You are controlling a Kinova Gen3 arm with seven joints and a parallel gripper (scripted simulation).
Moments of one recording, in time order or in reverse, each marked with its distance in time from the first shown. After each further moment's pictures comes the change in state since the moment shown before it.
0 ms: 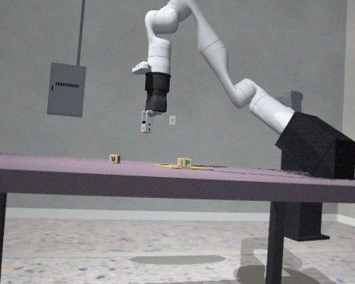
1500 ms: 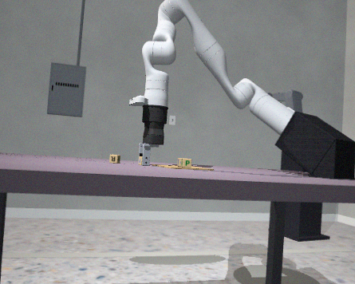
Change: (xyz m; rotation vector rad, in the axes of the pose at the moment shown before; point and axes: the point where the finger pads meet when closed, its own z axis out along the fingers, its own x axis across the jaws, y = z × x) arm 0.001 -0.002 0.099 -0.001 0.000 0.029
